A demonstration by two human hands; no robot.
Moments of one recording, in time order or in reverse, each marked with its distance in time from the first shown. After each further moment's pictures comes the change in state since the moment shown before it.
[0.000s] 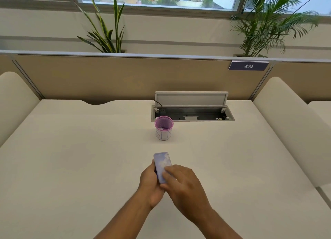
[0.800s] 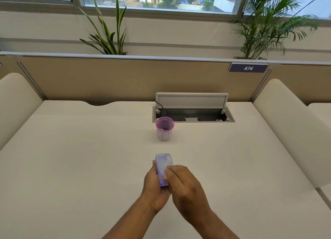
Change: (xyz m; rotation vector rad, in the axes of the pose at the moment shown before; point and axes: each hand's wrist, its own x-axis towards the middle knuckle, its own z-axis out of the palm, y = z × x) left_hand -0.013 -0.014 0.004 -0.165 -0.105 0.001; right_hand 0.011 -0.022 -0.022 0.081 0.171 0.037
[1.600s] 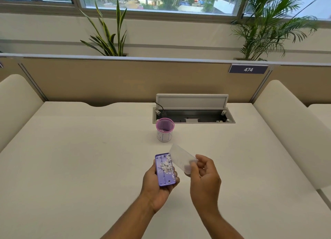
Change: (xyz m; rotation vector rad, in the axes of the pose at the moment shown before) left_hand 0.000 0.004 0.008 0.066 -0.016 0.088; right_hand 0.012 0.018 -0.007 0.588 0.357 1.031
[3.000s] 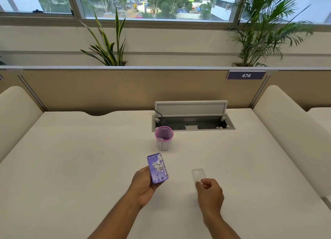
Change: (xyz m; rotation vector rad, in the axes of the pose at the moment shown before) left_hand 0.031 0.044 -0.011 0.365 0.171 0.114; right_hand 0.030 0.066 -0.009 -0.265 0.034 0.422
